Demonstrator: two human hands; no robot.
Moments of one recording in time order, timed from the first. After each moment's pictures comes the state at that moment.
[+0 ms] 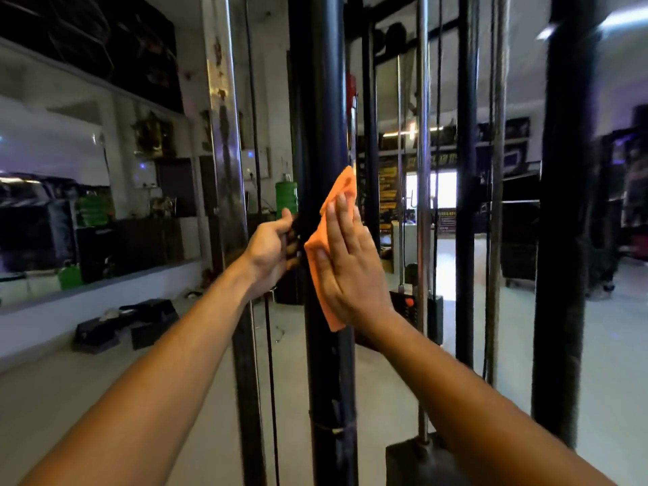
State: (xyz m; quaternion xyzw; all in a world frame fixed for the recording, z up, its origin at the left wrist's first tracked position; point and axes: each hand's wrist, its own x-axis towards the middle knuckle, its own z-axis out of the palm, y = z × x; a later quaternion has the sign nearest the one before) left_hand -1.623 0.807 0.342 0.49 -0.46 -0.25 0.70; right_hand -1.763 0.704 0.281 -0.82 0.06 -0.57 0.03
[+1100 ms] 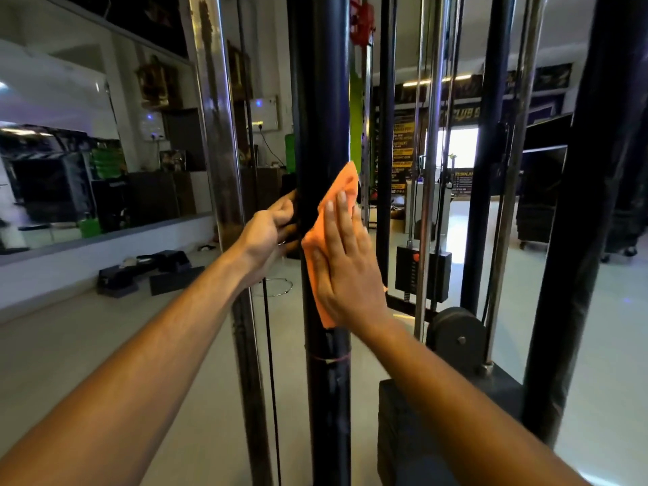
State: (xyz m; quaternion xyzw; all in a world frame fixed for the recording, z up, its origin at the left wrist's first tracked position) left_hand -1.642 0.825 0.255 0.55 -0.45 -0.20 0.67; right_hand -1.770 0.713 0.175 -0.83 0.07 -0.55 0.06
